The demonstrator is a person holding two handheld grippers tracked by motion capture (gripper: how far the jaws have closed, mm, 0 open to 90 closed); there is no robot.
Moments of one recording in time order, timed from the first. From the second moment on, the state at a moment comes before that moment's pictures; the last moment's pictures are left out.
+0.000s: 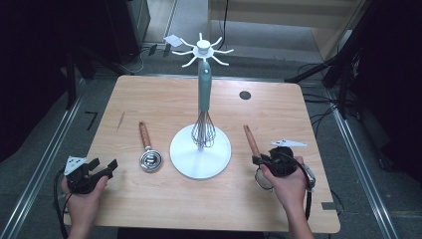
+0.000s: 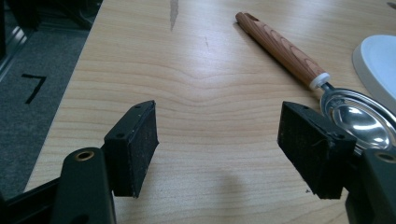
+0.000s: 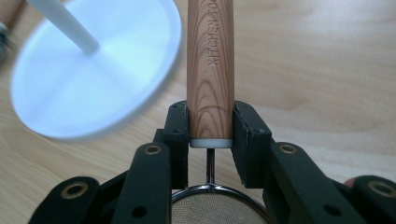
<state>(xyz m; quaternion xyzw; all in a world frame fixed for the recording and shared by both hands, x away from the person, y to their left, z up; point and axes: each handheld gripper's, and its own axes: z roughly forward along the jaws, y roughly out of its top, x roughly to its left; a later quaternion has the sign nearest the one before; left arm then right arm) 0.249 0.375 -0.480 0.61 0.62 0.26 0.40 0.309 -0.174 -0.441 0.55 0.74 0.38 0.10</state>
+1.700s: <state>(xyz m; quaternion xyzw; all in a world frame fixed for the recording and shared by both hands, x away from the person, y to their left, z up) 0.248 0.369 -0.480 0.65 0.59 0.26 0.41 0.280 -0.141 -0.353 0.39 0.67 0.60 0.19</state>
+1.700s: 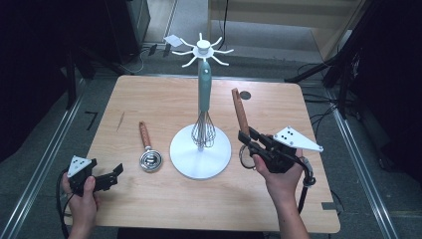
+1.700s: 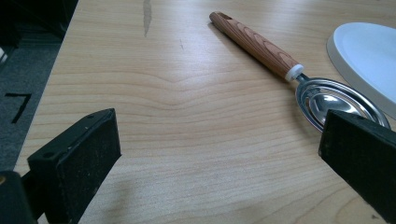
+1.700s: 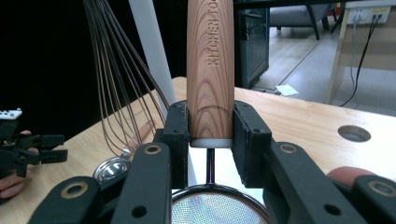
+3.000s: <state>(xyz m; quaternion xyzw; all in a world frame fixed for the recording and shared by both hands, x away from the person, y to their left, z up) 0.248 0.366 -0.481 0.66 0.58 0.27 0.40 0.268 -0.126 -0.297 0.33 0.64 0.65 0.22</state>
